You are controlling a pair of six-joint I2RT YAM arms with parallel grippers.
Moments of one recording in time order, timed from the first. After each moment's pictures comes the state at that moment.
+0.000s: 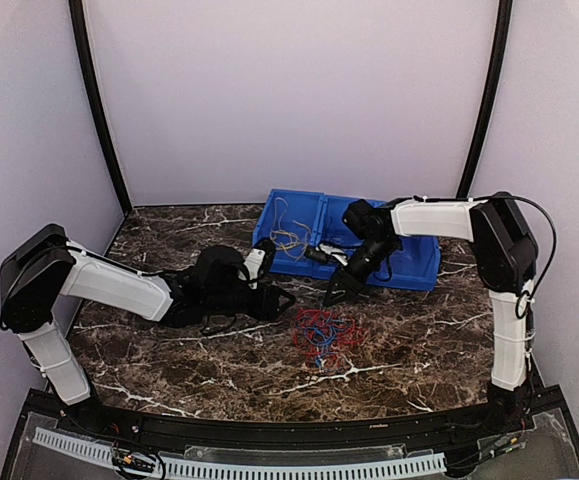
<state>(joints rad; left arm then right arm) -0.87 1.72 0.83 0.37 0.10 -0.41 0.58 2.09 1.57 -0.89 -0.70 -0.49</state>
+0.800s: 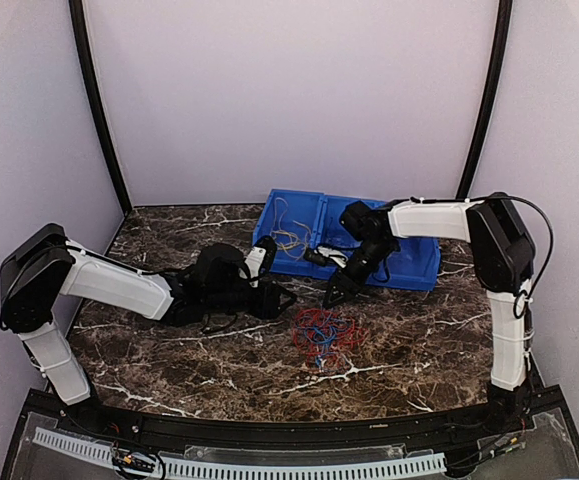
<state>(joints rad) -0.87 1.72 0.85 0.36 0.11 -0.41 0.59 2.11 1.58 -0.87 -0.63 -0.45</state>
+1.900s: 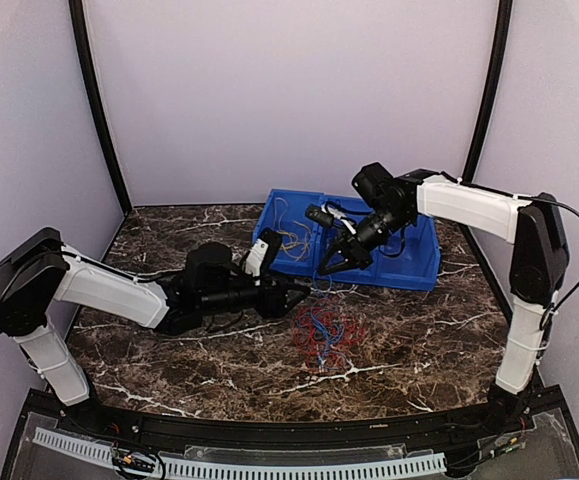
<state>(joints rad) -0.90 1.68 0.79 0.63 0.21 -0.31 0.60 1.90 1.62 -0.92 -0.87 -0.58</state>
